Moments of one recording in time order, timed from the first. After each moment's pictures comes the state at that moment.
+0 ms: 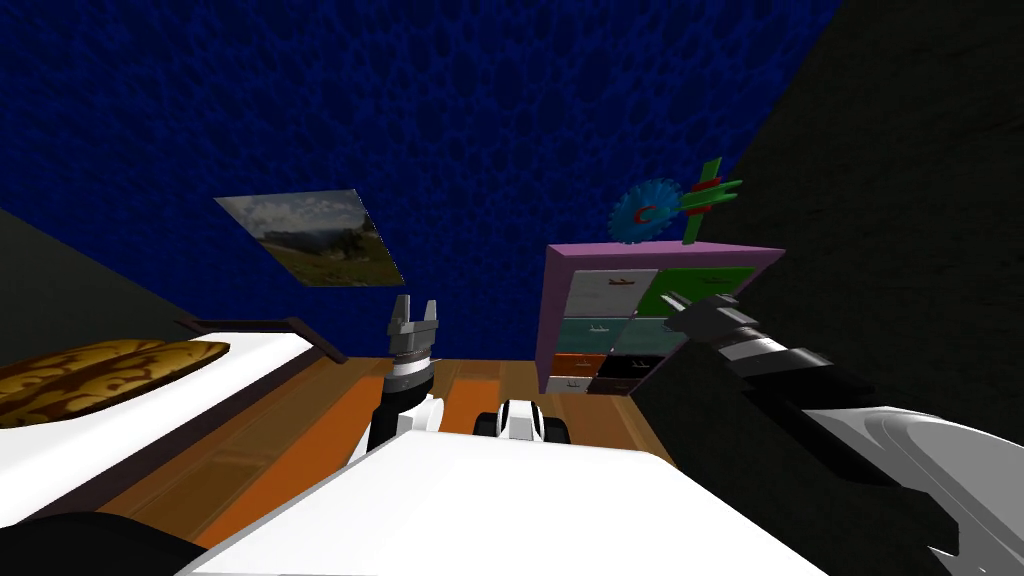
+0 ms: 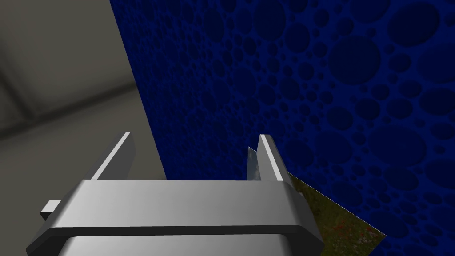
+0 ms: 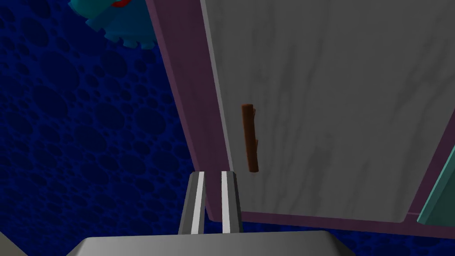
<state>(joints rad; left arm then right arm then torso) 0.55 -0.02 -0.04 -2.27 -0.02 -0.64 0.03 0.43 -0.58 -0.60 -2.12 1.16 -0.41 0.96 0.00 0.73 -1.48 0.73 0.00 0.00</state>
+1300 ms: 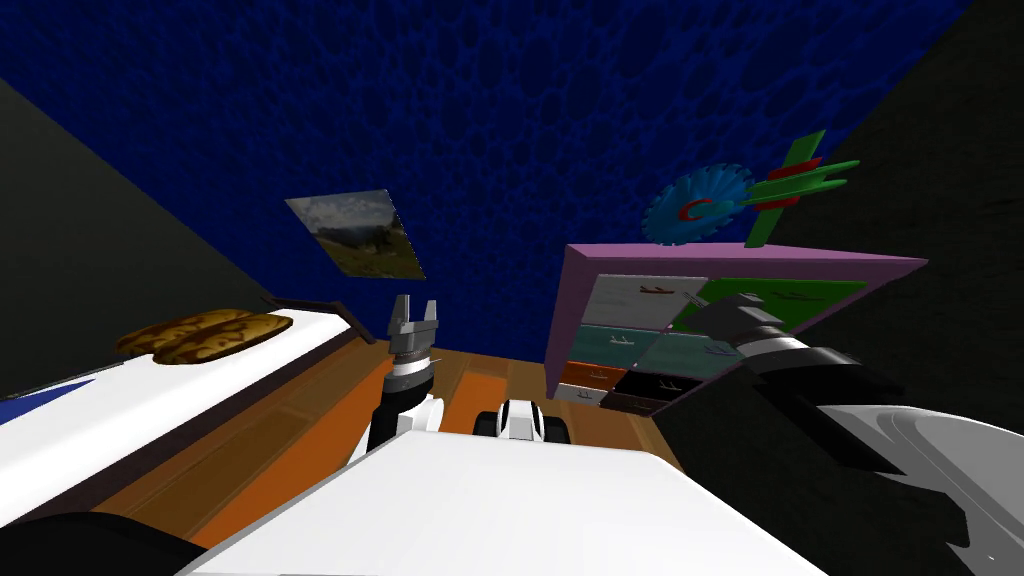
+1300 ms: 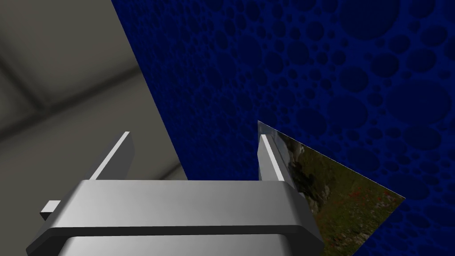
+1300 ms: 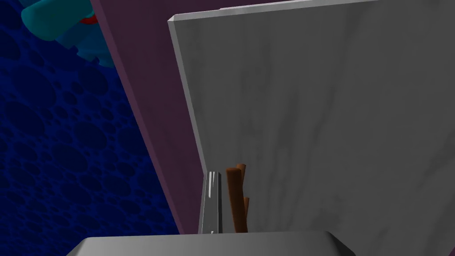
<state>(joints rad) 0.55 -0.02 -0.04 -2.27 -0.02 -0.64 0.03 0.41 -0.61 -0.64 -2.03 1.19 -0.35 0.95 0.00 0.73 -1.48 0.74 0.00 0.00</state>
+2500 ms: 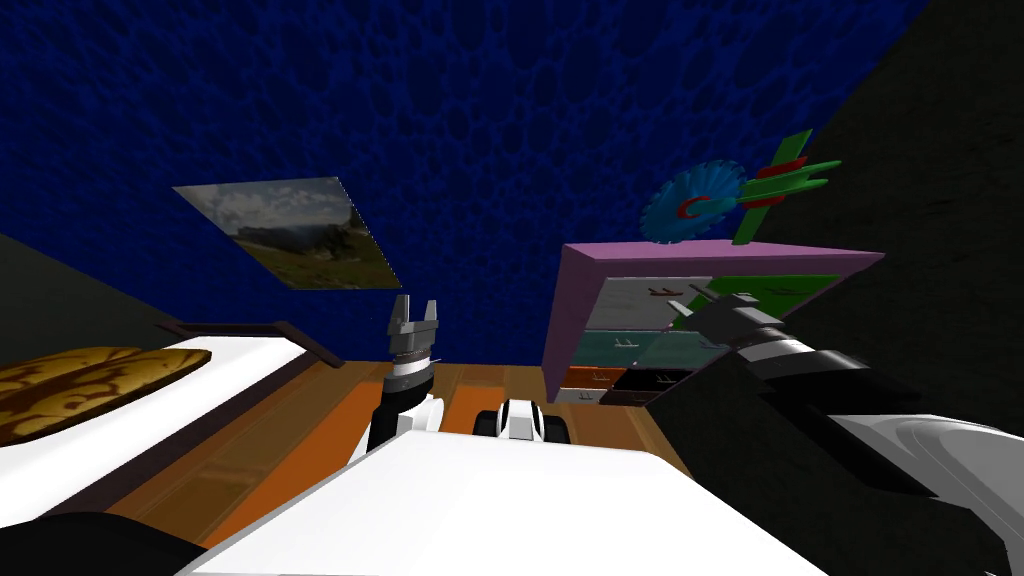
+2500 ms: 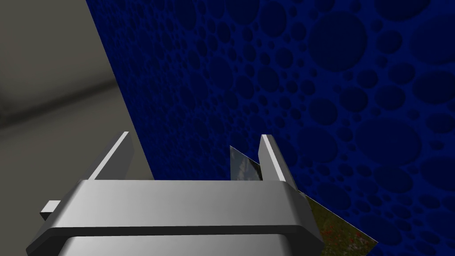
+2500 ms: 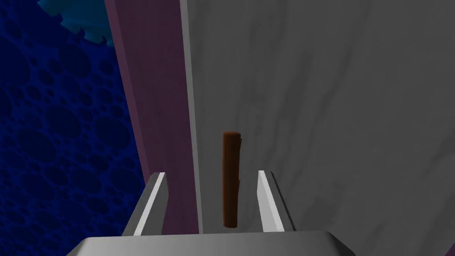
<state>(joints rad) 0.55 -0.02 -0.04 -2.27 -0.02 -0.64 0.03 0.46 -0.60 -0.65 -2.12 1.22 -0.38 0.99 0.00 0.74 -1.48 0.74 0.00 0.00</state>
